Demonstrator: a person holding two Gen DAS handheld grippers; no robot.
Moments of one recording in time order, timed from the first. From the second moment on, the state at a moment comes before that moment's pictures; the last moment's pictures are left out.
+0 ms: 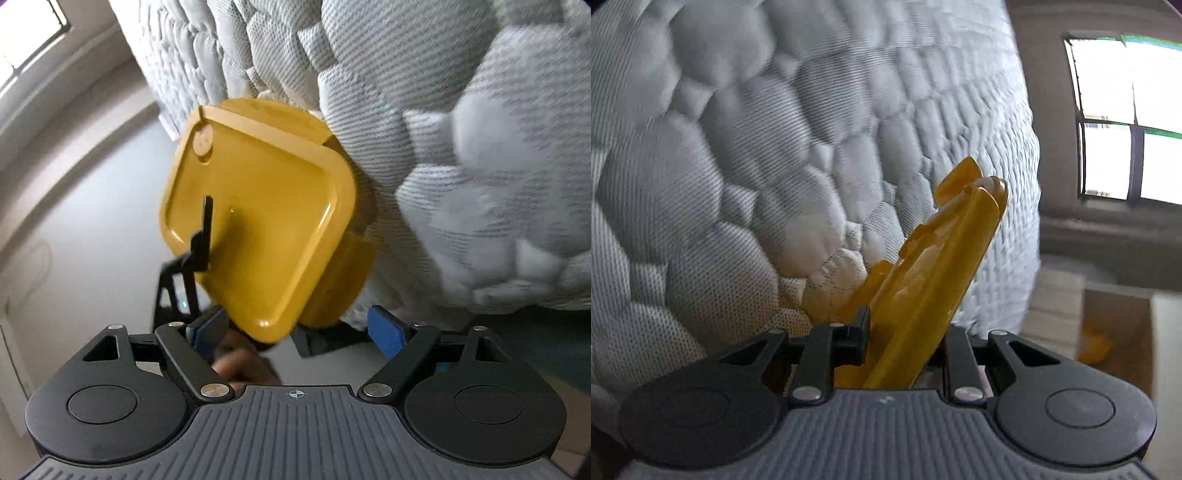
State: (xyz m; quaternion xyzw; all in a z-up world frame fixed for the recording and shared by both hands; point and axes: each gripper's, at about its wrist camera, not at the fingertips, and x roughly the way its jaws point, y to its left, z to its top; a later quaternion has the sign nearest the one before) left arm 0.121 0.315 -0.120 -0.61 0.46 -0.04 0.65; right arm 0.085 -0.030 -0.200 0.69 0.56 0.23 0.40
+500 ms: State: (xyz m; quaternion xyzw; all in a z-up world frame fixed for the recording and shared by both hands) left arm 0.099 0.251 -0.163 -0.63 0.51 -0.13 0.57; right arm 0.108 -0.088 -0.183 0.65 0.48 0.24 0.54
